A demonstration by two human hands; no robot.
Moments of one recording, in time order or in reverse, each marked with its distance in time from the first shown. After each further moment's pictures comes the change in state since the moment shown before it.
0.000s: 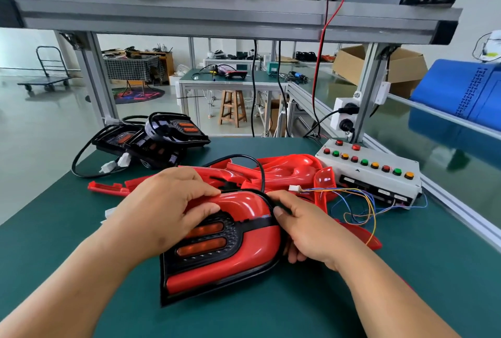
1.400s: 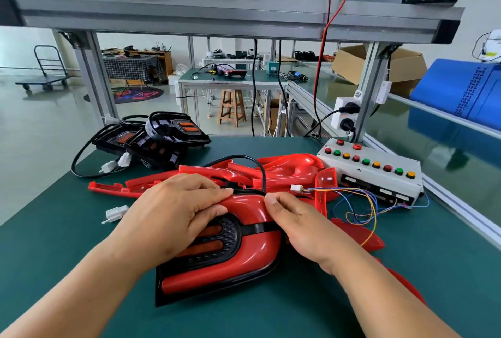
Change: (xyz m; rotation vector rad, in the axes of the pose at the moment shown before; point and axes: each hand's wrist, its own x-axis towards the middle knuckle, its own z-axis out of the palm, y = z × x) left_hand -0.007 0.009 0.006 0.003 0.045 0.081; right_hand -0.005 -0.006 0.008 0.090 0.058 -0.048
